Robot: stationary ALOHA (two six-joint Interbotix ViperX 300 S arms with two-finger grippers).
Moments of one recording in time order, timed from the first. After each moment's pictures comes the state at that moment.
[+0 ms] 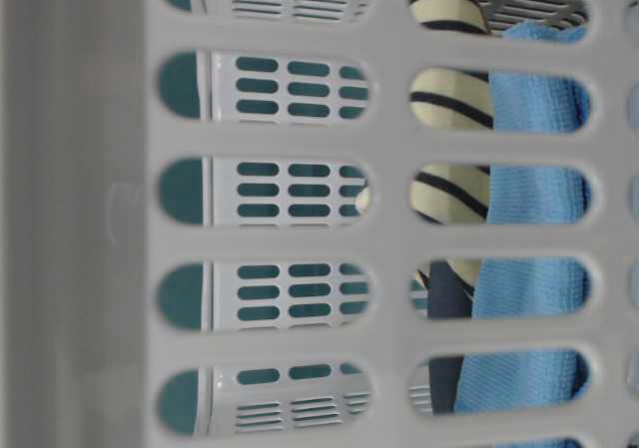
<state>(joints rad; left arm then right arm) 0.00 -0.96 1.17 0.00 -0.29 0.00 0.00 -0.97 1.18 0.00 -0.29 0.00</state>
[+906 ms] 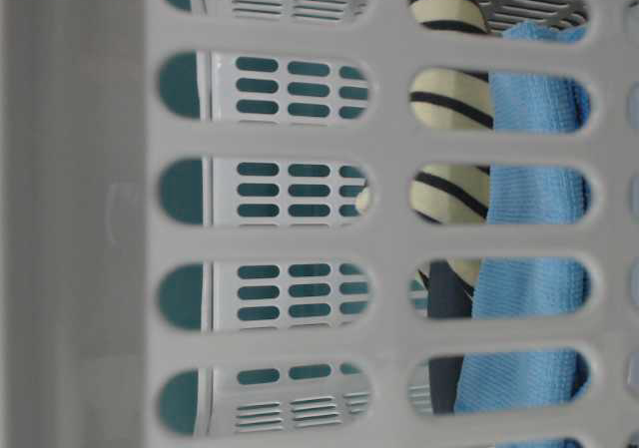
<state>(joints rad) -0.03 -0.56 0.59 0.04 0.43 -0.01 -0.02 -0.99 1.08 0.02 0.02 0.20</state>
